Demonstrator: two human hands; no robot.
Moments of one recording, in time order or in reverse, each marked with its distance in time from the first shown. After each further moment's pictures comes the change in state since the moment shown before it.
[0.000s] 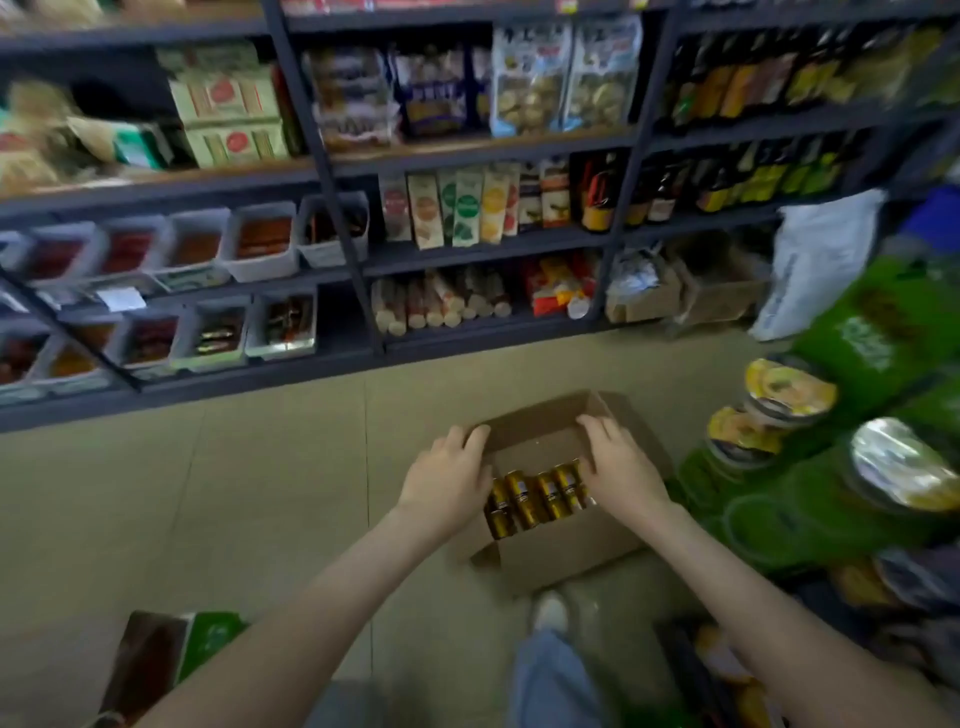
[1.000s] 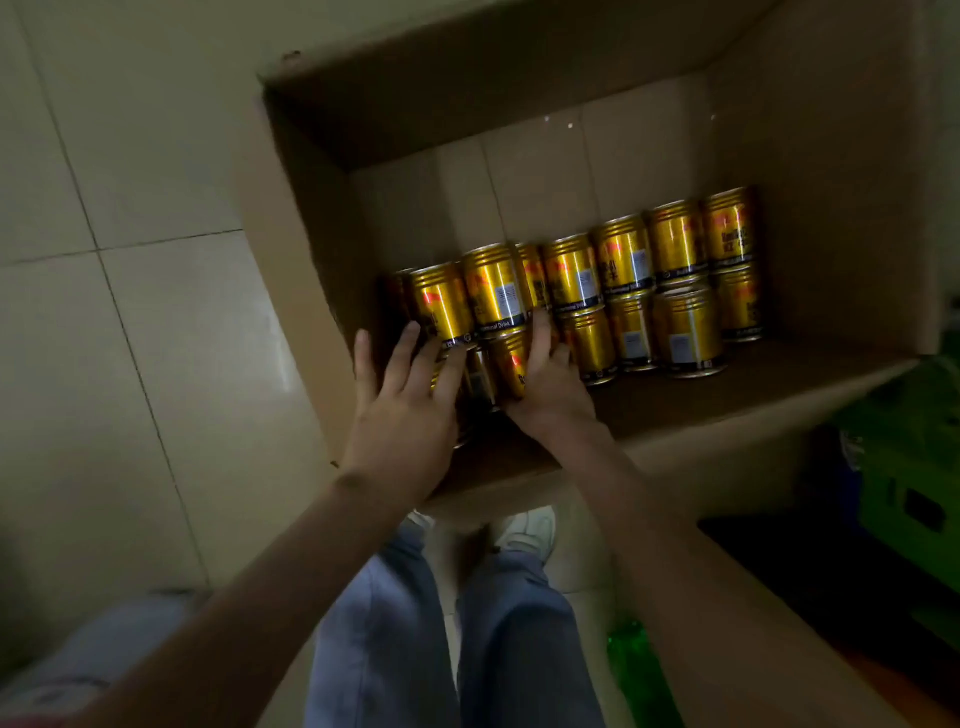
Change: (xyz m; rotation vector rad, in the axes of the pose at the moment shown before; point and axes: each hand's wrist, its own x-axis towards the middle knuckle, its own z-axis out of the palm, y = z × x) left_hand 0.291 -0.195 0.584 0.044 -0.367 -0.069; right_hand 0.290 0.258 0.595 0.130 -0.781 0.481
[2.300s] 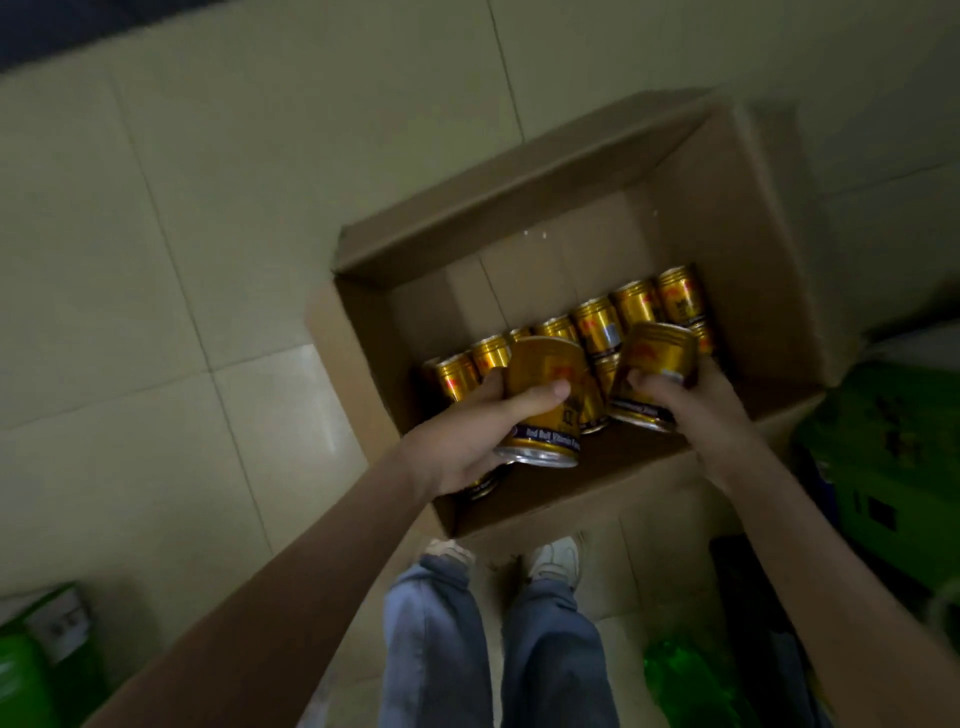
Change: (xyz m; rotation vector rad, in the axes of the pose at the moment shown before) left_hand 0.045 0.048 -0.161 -1.571 -0.717 -0.530; right_hand -0.078 0.045 -0.157 0.912 0.220 0.175
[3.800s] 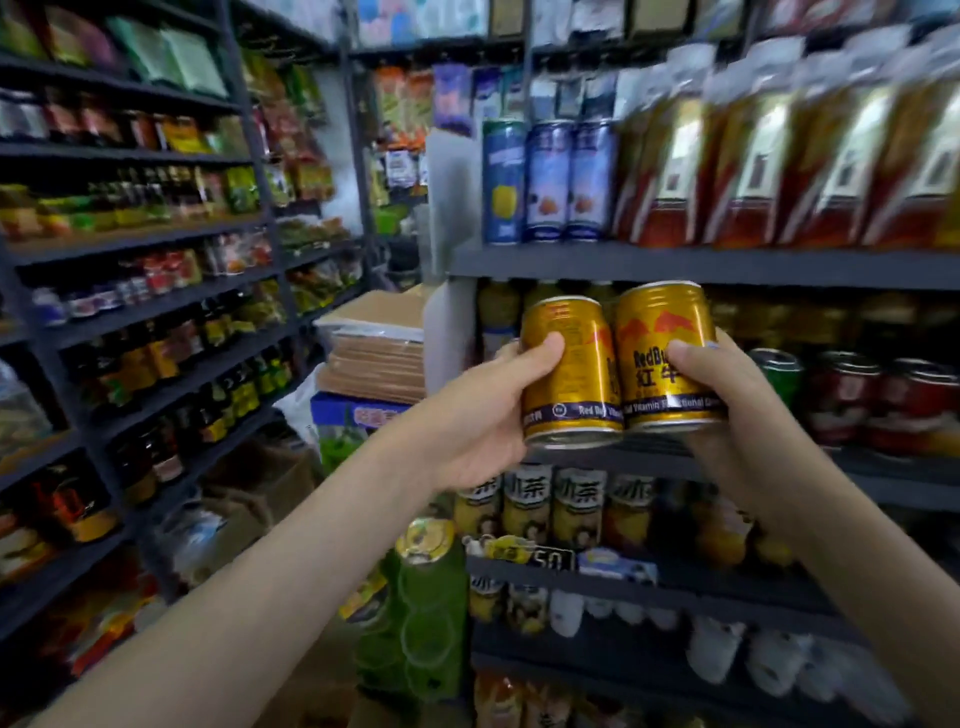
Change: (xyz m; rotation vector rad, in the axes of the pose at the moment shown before) left_hand -0.776 -0.188 0.595 0.895 -1.062 0.498; right_hand -1.014 0.093 -0.343 0.907 0.857 -1.103
